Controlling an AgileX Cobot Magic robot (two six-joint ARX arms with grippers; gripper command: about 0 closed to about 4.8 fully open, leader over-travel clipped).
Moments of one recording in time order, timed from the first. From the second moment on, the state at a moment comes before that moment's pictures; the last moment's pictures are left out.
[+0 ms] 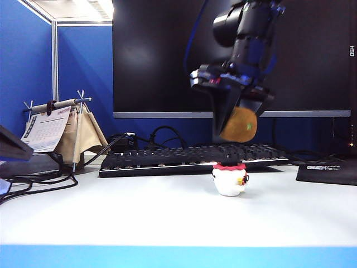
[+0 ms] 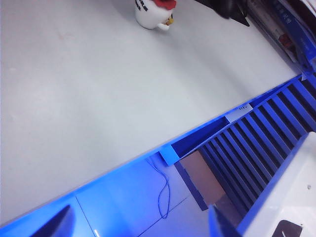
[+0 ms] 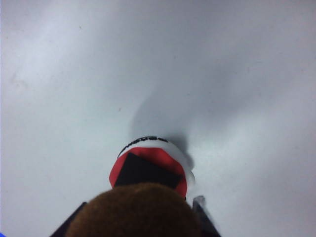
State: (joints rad) left arm -0.60 0.23 0.03 -0.22 0.33 -0.37; right arm 0.44 1.98 1.77 -1.12 -0.18 -0.15
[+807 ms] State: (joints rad) left arm -0.60 0.23 0.03 -0.22 0.33 -0.37; right arm 0.45 2.04 1.77 -1.11 -0.21 -0.15
